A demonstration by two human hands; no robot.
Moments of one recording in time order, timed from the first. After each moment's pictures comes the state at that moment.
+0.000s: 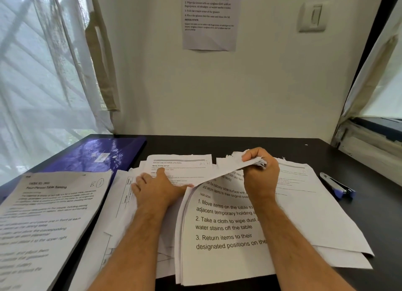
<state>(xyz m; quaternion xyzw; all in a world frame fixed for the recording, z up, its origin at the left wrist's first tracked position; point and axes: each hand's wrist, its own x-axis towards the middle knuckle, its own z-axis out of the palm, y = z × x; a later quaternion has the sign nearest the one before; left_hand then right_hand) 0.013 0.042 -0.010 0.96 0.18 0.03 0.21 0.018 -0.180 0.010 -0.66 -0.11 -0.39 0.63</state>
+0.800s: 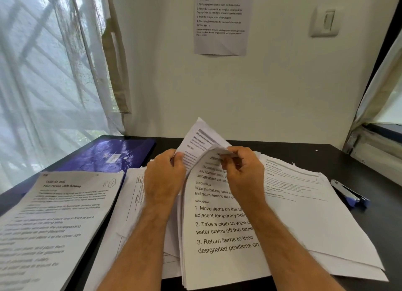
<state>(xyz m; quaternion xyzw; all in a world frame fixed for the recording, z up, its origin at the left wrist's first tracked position) -0.003 0.041 0.023 0.85 0.05 0.37 0.37 0.012 -0.141 0.019 -0.76 -0.19 -0.37 0.50</state>
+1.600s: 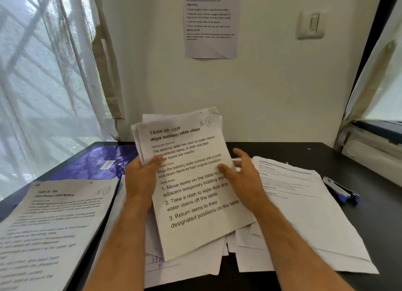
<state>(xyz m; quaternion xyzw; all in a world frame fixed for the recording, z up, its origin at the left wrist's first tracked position) -0.004 0.069 0.028 0.61 0.09 0.26 0.74 0.019 -0.162 0.019 -0.80 -0.07 -0.13 0.58</state>
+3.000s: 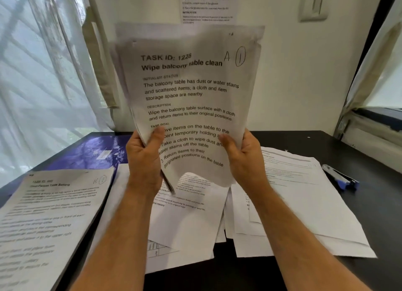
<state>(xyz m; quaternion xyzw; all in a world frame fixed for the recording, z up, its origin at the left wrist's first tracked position) -0.022 0.035 0.056 0.48 -0.12 0.29 0.82 -0.001 -0.150 0.045 -0.69 -0.19 -0.24 0.65</state>
